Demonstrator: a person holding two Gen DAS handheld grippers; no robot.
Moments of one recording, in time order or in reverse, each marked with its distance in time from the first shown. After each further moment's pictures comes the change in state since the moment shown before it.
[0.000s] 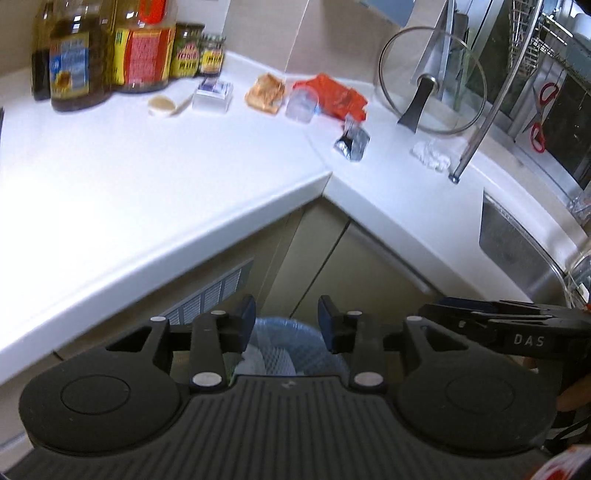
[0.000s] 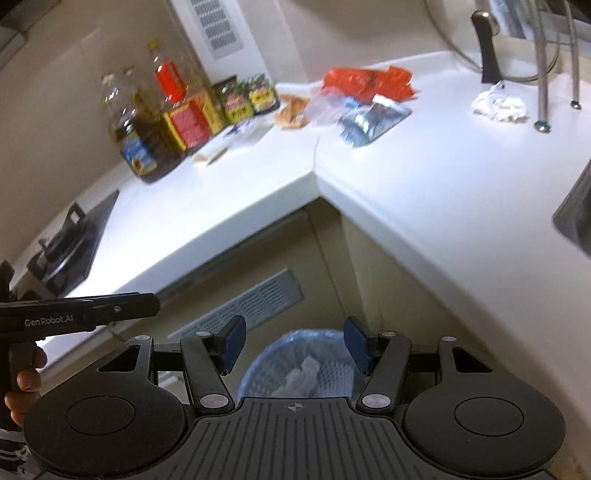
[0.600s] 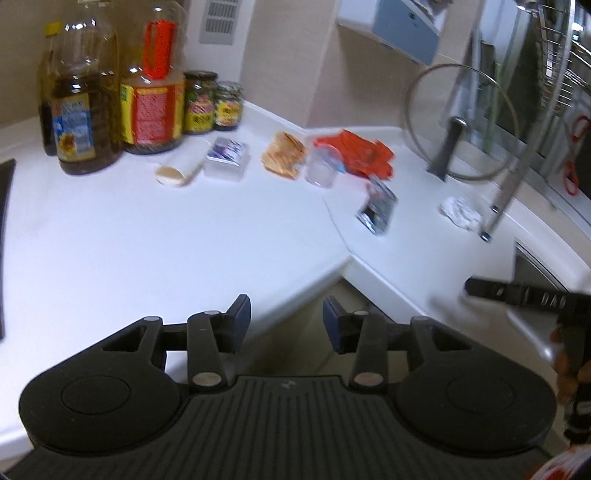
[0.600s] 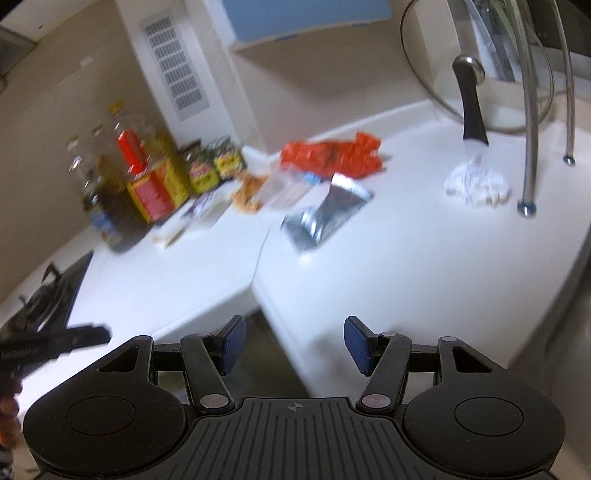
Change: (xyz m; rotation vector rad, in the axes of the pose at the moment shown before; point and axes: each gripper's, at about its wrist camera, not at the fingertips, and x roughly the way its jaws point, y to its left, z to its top) left arm 0.024 -0.016 0.071 -0.020 -0.112 0.126; right arm 0.010 -0.066 0.099 -0.007 -0.123 -0.013
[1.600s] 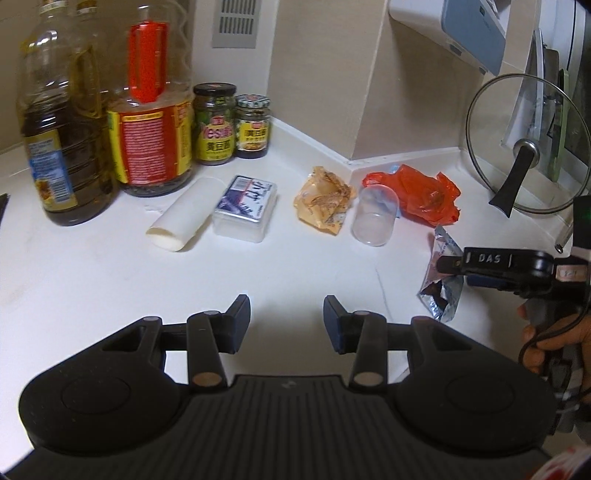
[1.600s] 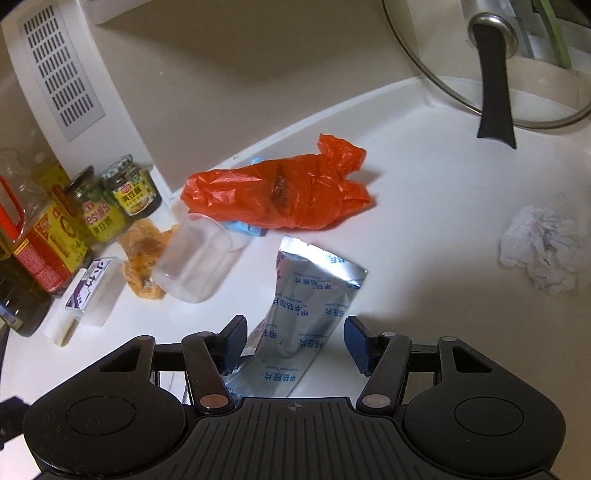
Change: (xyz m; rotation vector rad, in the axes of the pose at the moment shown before) left arm 0.106 -0.008 0.078 -0.016 -0.005 0.125; right arm 0.181 -0.037 0.098 0.094 0.054 -0.143
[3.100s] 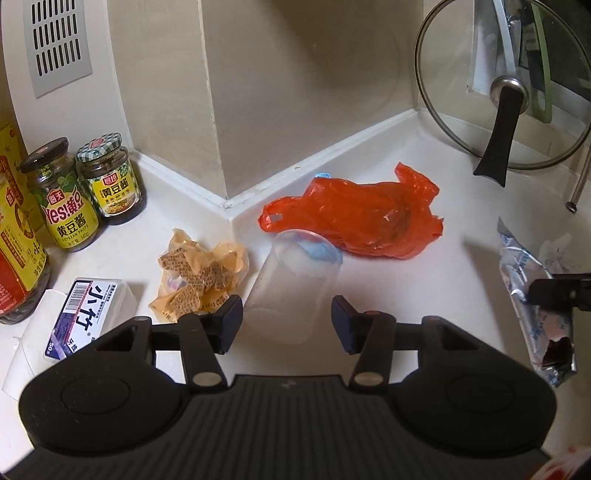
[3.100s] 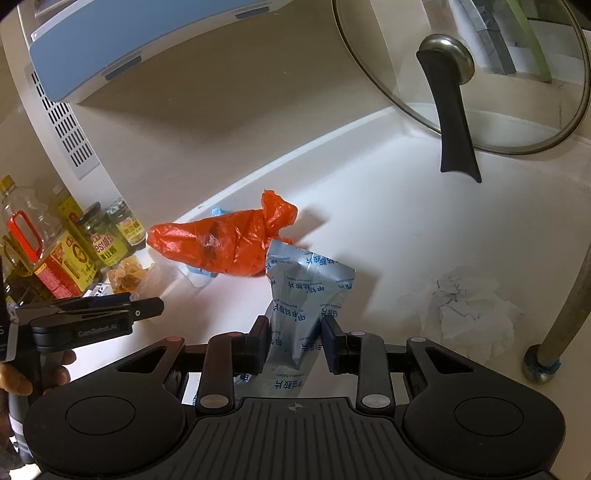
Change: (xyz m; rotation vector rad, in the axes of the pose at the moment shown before) left arm 0.145 -0.098 0.066 0.275 0.010 -0.048; right arm -0.046 -0.092 0.030 -0.019 -0.046 0.107
